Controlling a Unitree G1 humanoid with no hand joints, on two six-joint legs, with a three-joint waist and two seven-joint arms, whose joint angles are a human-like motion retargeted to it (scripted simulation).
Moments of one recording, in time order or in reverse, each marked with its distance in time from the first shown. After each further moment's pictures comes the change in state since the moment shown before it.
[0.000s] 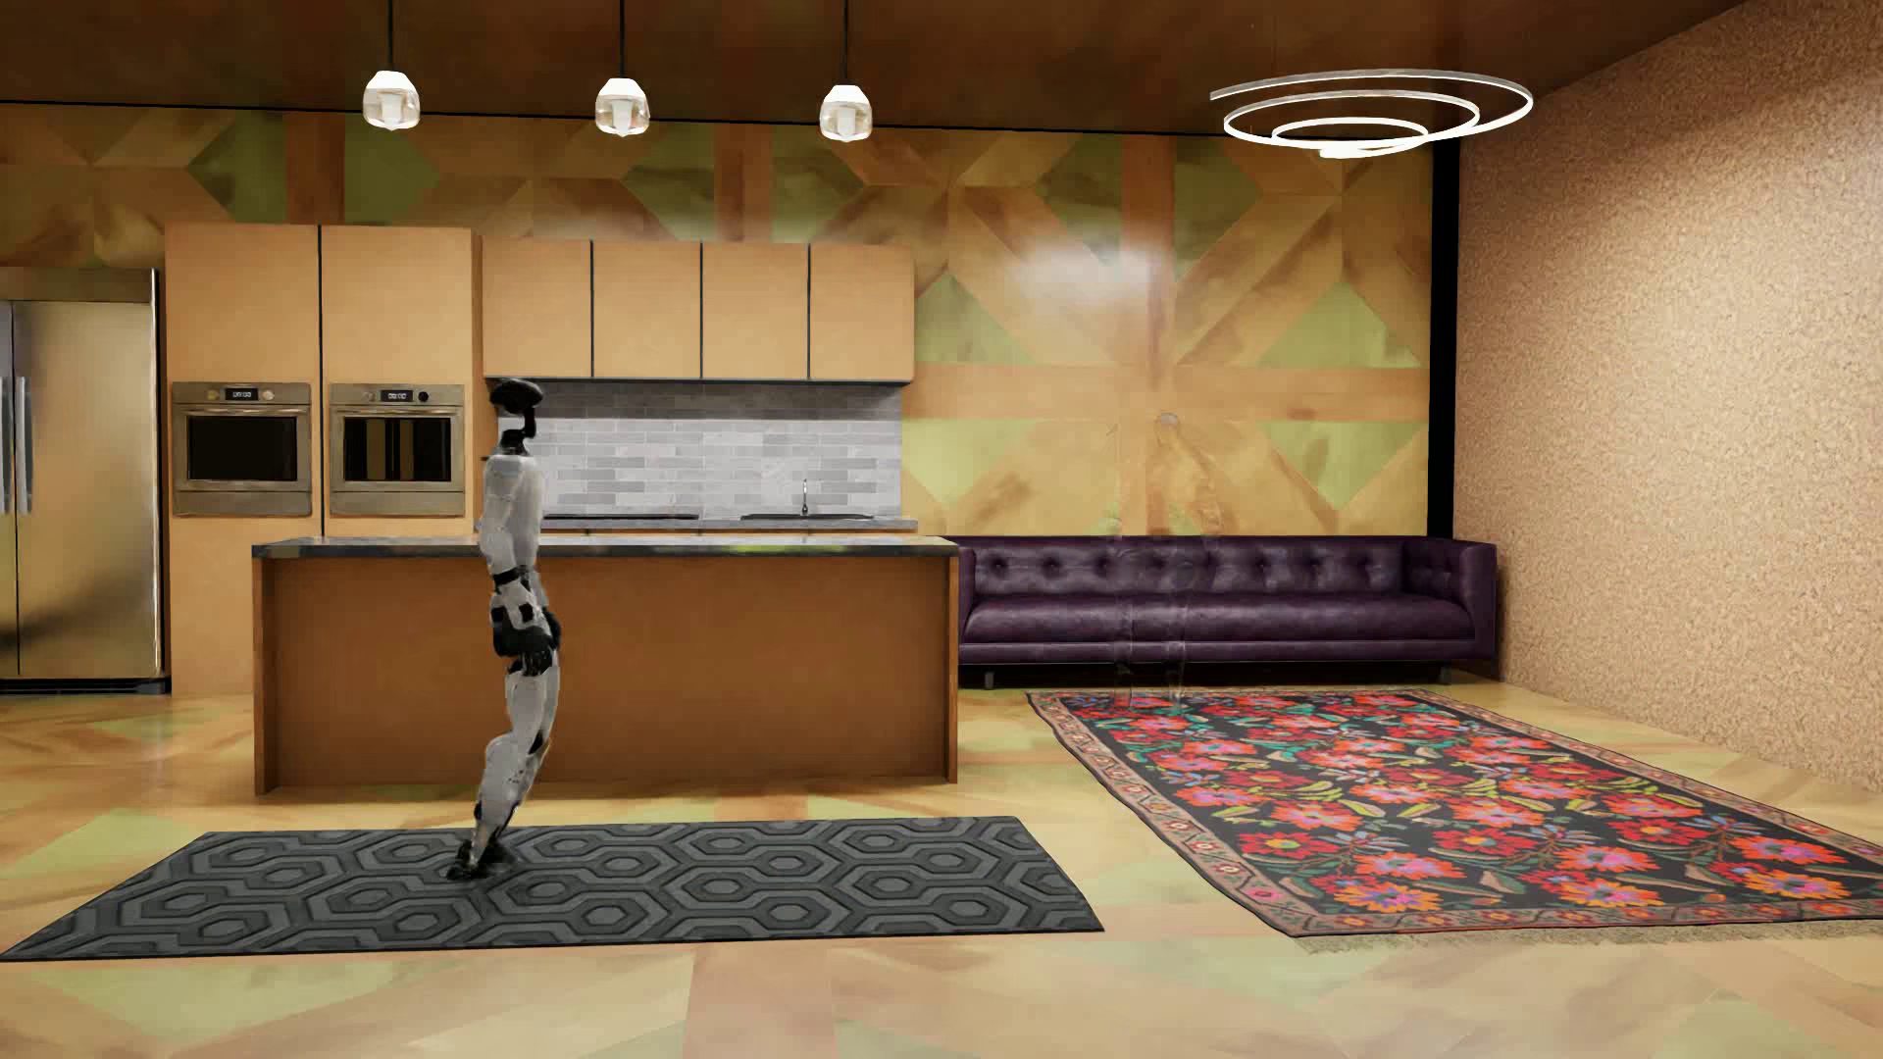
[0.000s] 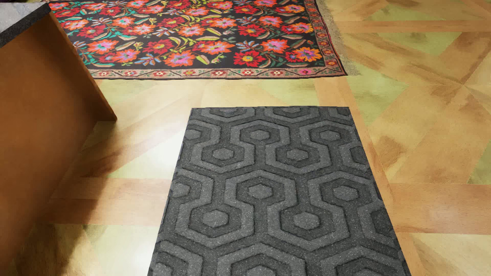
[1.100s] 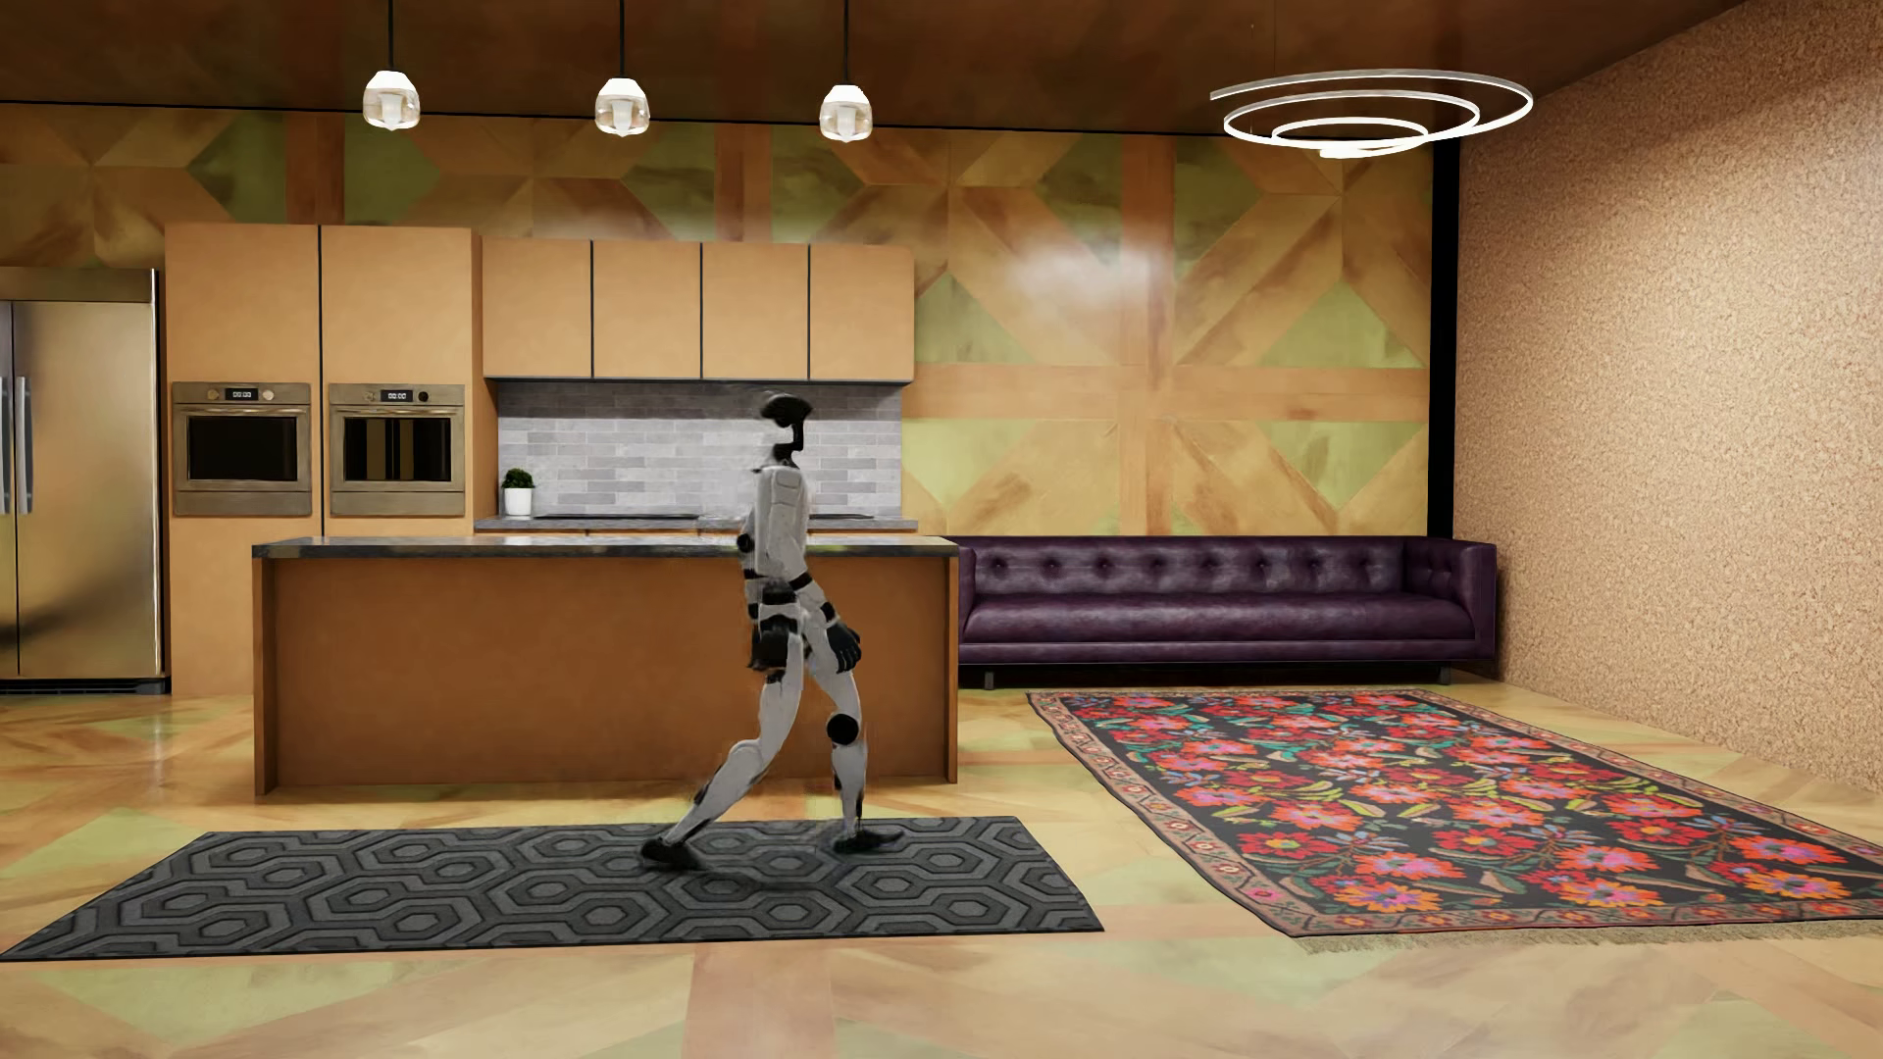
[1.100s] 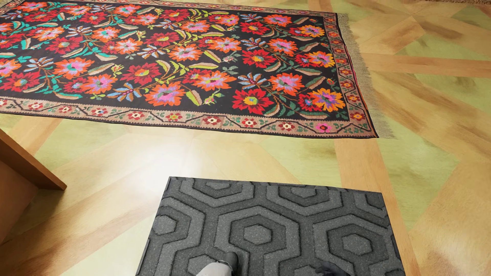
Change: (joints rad) body -0.397 0.234 0.210 0.069 -0.001 -0.056 0.000 0.000 0.066 -0.009 0.279 0.154 -0.038 -0.130 -0.358 0.051 -0.041 0.000 0.000 -0.073 -0.219 0.043 -0.169 0.000 0.000 0.000 0.000 0.000 0.000
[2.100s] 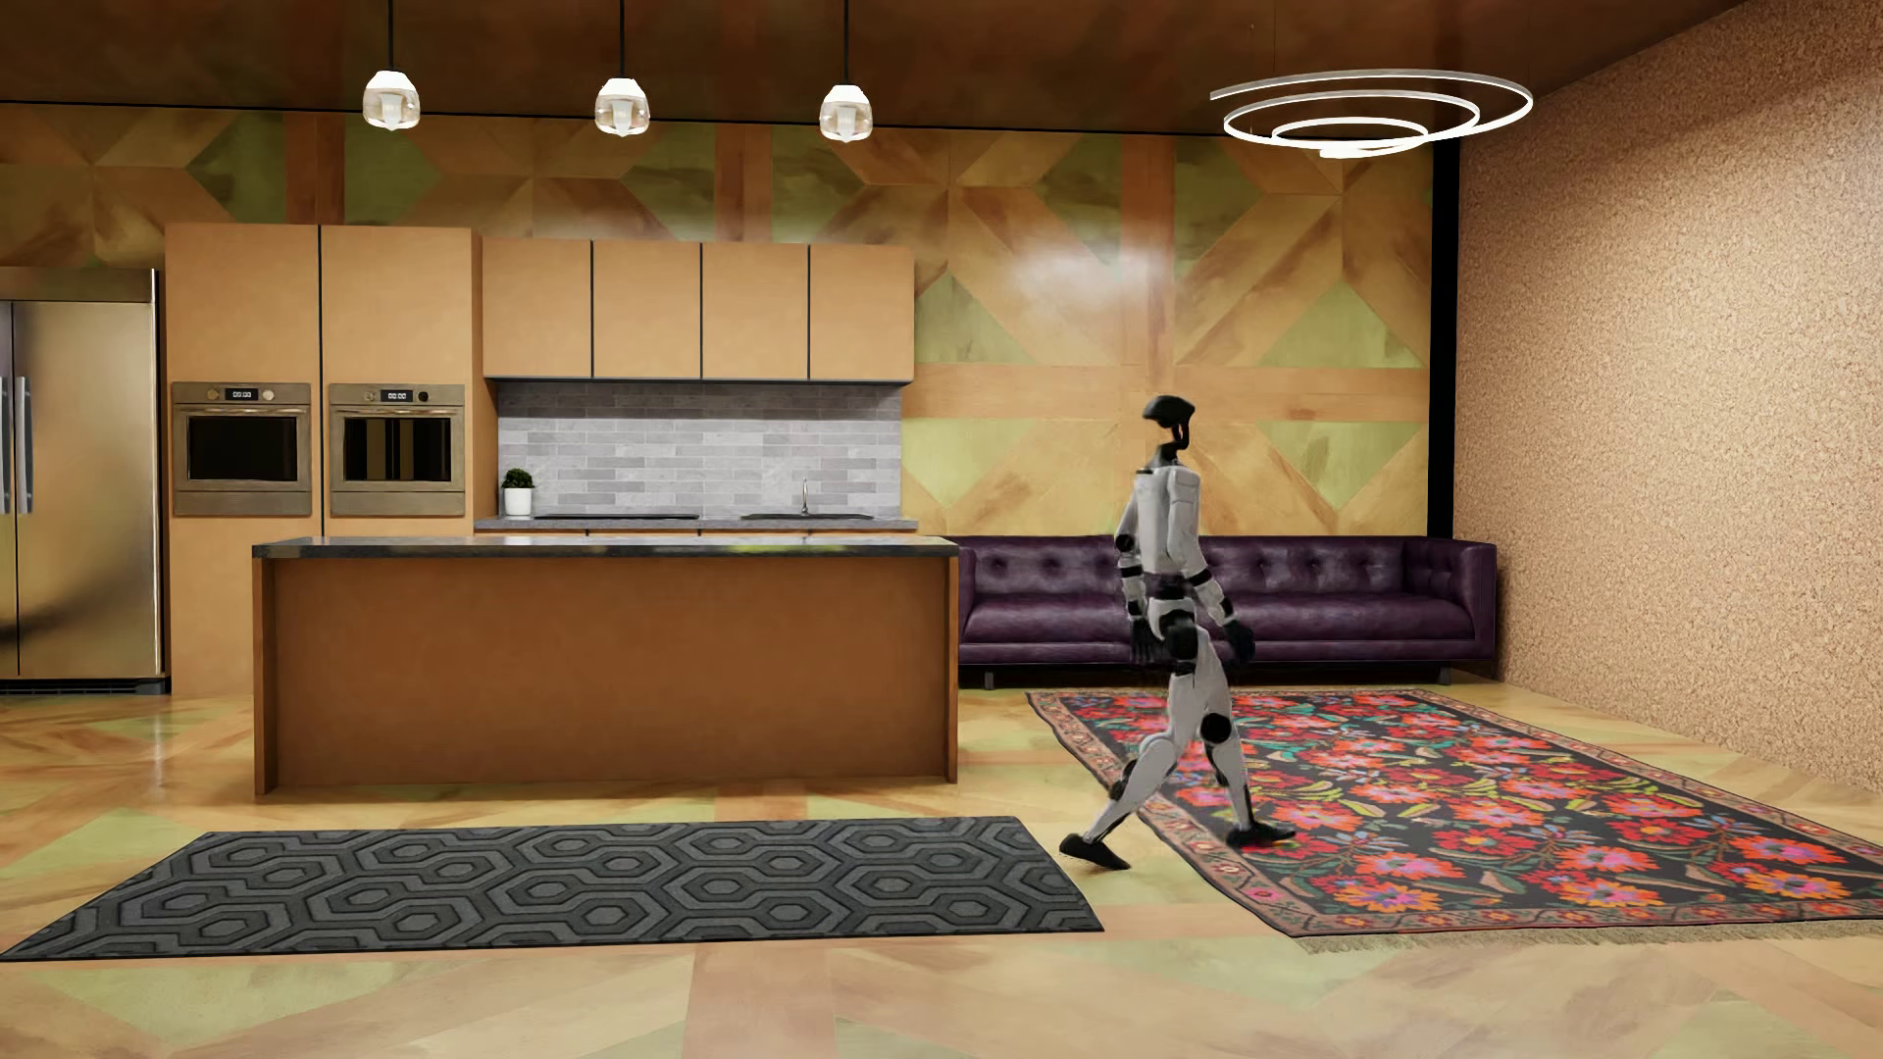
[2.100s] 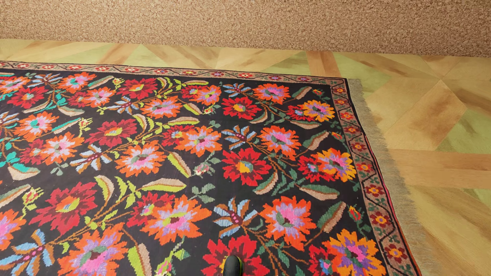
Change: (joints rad) body 0.092 -0.031 -0.108 0.024 0.023 0.060 0.000 0.000 -0.052 -0.321 -0.002 0.006 0.106 0.415 0.103 -0.012 -0.033 0.000 0.000 0.017 -0.047 0.034 -0.011 0.000 0.000 0.000 0.000 0.000 0.000
